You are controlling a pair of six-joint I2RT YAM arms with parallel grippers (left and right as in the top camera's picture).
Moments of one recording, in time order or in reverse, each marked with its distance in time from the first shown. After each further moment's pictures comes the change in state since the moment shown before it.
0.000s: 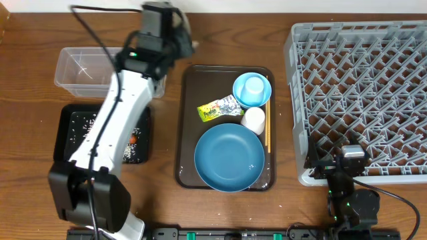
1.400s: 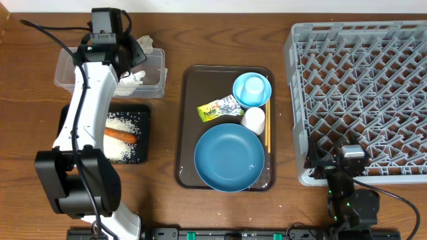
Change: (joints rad) left arm 0.256 0.073 0.000 -0.183 -0.049 0.000; right arm 0.000 0.000 0.000 0.000 0.000 0.000
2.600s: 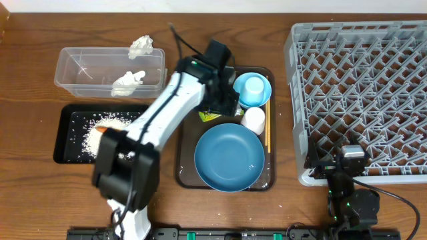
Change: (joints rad) left arm -0.527 0.148 0.000 -0.244 0.290 0.263; right arm 0.000 0.000 0.000 0.000 0.000 0.000
